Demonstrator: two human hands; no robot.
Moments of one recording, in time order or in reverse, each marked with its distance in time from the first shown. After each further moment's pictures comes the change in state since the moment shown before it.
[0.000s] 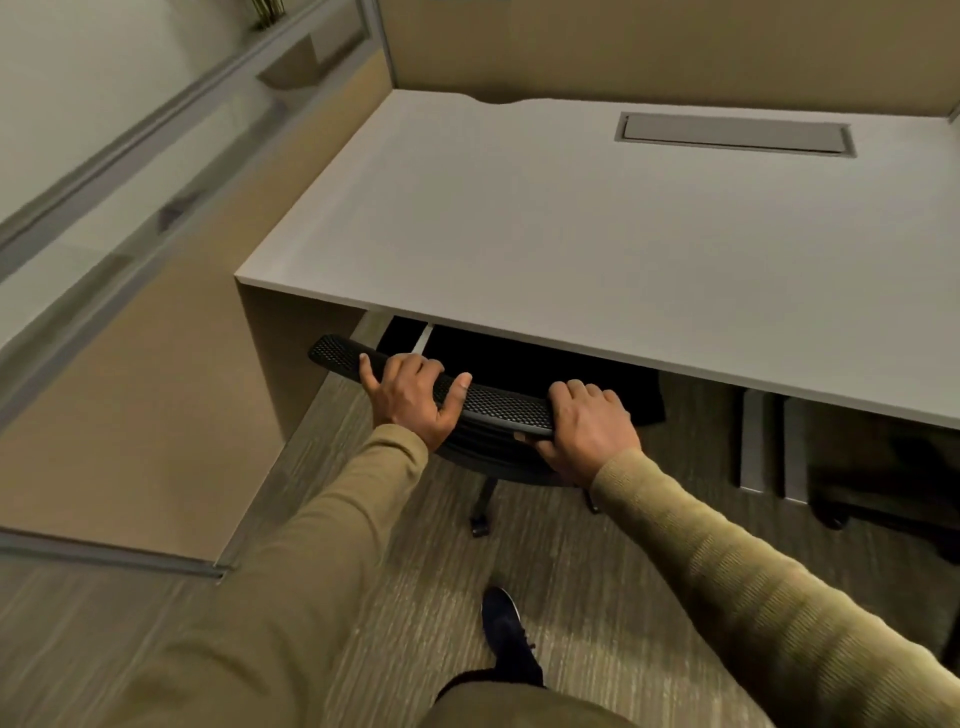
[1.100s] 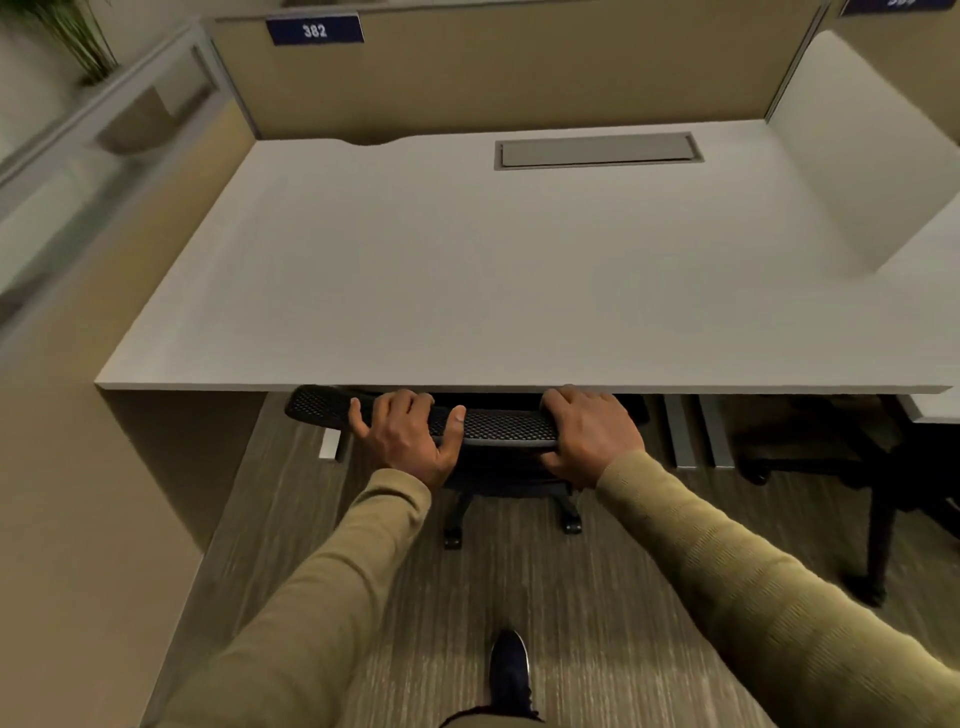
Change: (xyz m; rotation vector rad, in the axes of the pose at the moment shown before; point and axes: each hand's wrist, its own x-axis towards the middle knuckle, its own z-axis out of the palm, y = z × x) left_hand 0.053 0.068 0.046 -0.109 0.087 0.111; right_hand 0.019 0.076 -0.021 -0.007 0.013 0.175
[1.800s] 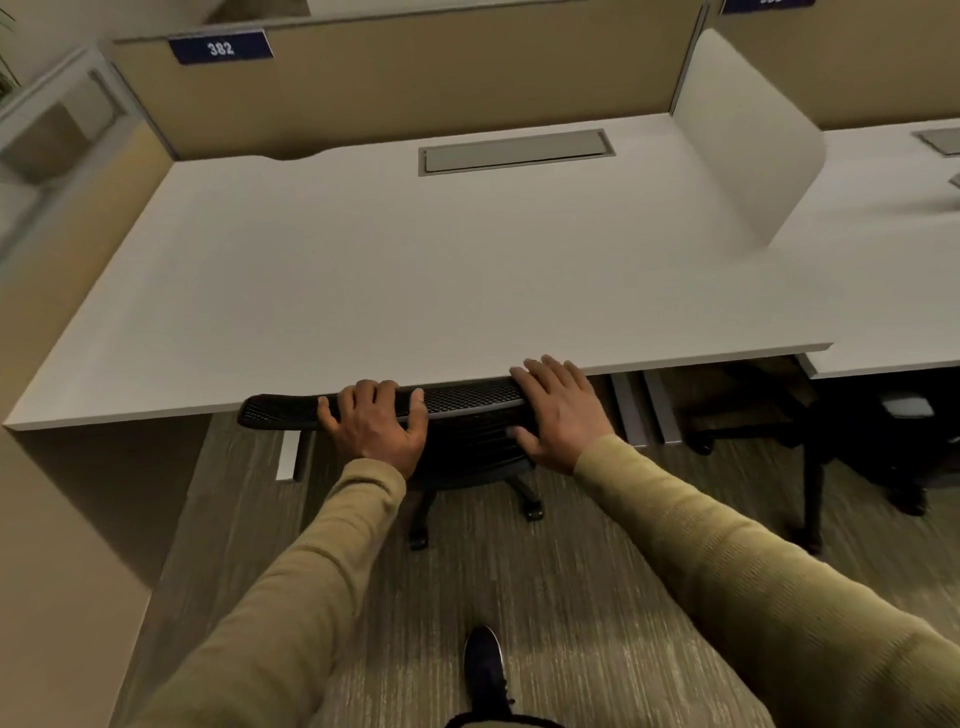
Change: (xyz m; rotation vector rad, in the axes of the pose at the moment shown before) left_hand 0.000 0.063 0.011 0.020 -0.087 -0.016; right_hand -0.042 0.062 -0.001 0.029 0.094 0.069
